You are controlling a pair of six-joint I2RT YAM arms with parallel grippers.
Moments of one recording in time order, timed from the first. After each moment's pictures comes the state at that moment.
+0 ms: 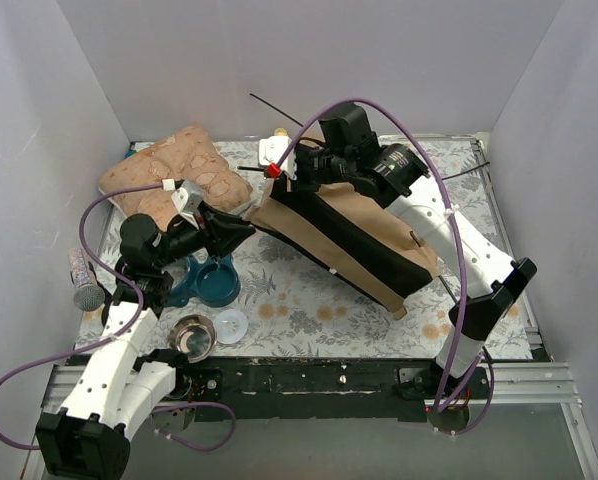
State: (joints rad) left arm -0.17 0.82 0.70 0.22 0.88 -0.31; right arm 0.82 1.71 2.04 -0.79 -0.42 -0.84
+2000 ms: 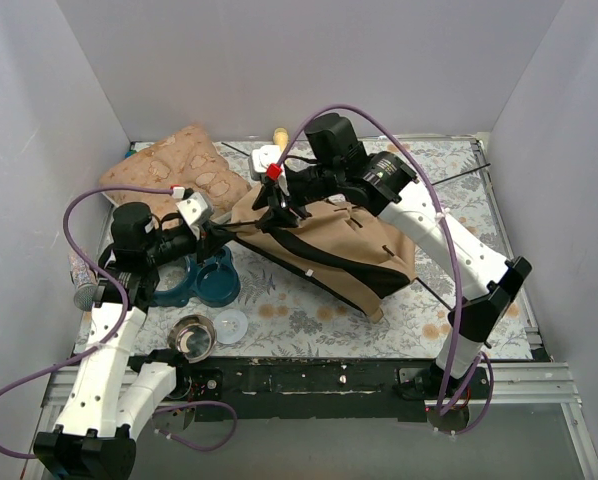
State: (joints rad) left arm -0.11 0.81 0.90 -0.41 0.84 0.29; right arm 0.87 1.71 2.00 -0.83 -0.76 -0.60
